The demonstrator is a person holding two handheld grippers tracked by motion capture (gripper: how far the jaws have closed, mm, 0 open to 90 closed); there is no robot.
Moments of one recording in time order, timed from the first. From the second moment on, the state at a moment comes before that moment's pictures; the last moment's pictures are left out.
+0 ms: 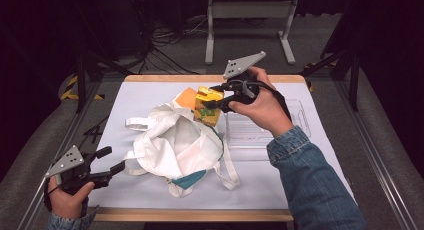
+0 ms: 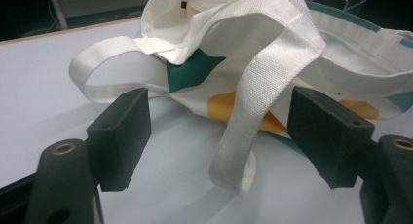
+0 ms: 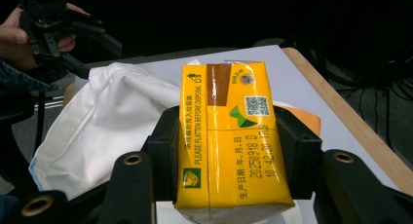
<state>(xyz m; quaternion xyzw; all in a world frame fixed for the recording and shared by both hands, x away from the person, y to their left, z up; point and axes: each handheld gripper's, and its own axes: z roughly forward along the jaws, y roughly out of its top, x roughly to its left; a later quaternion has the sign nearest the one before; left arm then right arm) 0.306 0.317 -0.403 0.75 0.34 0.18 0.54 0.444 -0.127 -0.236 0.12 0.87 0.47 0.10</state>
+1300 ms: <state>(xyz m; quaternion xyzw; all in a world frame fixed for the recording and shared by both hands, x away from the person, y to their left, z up) 0.307 0.316 -0.404 0.75 0.34 0.17 0.53 0.463 -0.238 -0.266 0.15 0.87 0.45 0.11</state>
